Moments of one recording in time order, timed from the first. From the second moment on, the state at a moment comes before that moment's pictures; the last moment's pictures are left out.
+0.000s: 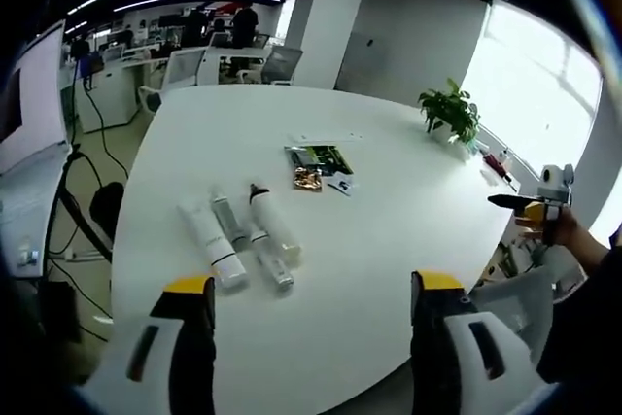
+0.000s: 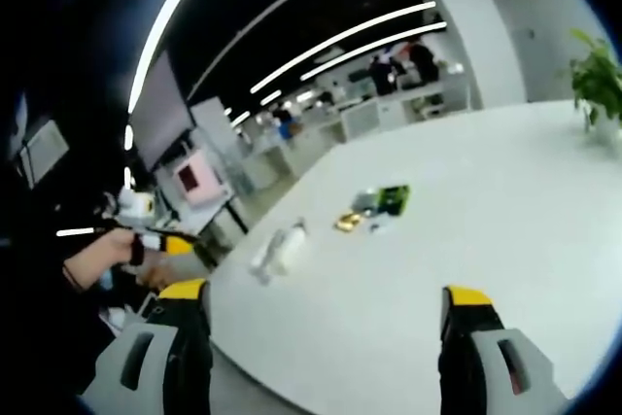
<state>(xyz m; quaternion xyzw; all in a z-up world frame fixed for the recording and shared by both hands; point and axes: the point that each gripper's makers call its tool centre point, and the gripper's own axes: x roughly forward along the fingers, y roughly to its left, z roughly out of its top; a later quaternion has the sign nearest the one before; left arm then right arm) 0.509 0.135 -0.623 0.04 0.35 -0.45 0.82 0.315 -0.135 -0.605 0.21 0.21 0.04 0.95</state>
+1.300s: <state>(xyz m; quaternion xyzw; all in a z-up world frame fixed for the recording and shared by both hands) 0.566 0.142 -0.704 0.09 0.42 -0.39 0.82 0.322 -0.148 -0.619 0.23 0.23 0.02 0.95</state>
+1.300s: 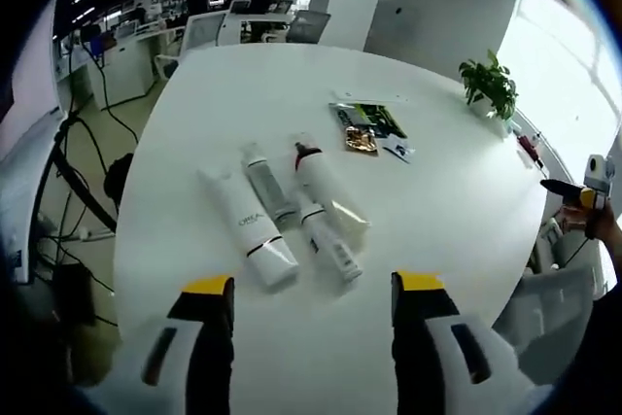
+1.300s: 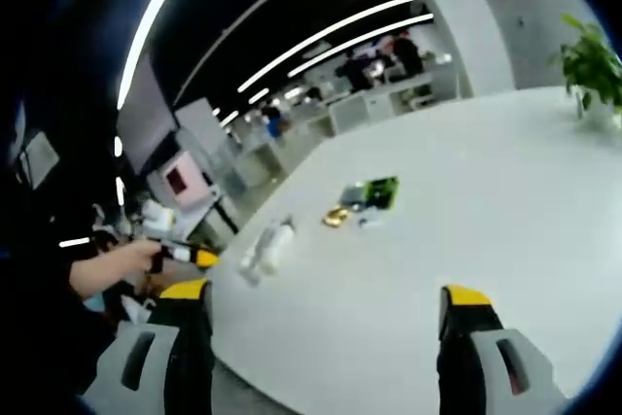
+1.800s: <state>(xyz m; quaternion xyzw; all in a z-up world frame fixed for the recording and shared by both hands) 0.590 0.139 -0.730 0.10 0.44 -0.37 0.81 0.332 -0.152 -0.618 0.23 0.23 0.02 0.95</state>
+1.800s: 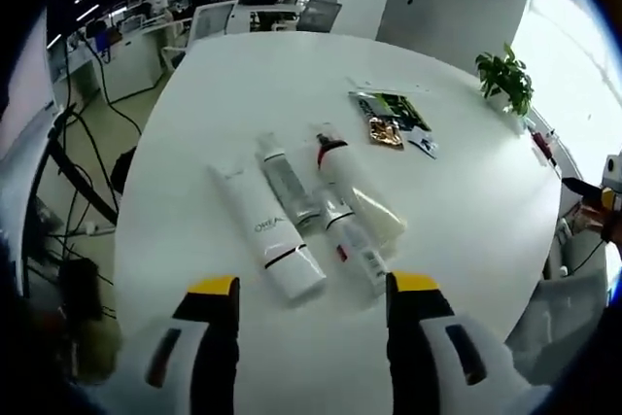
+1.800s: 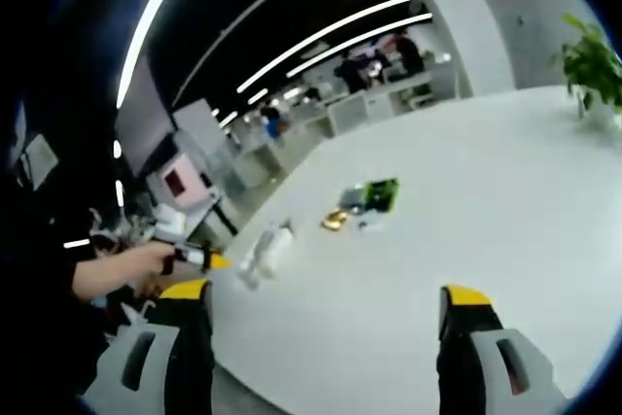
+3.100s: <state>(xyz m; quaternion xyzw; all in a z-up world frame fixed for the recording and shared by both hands) 0.640 0.127 -0.779 0.17 0.48 -0.33 0.80 0.331 -0.165 -0.628 0.23 0.24 0.00 0.94</state>
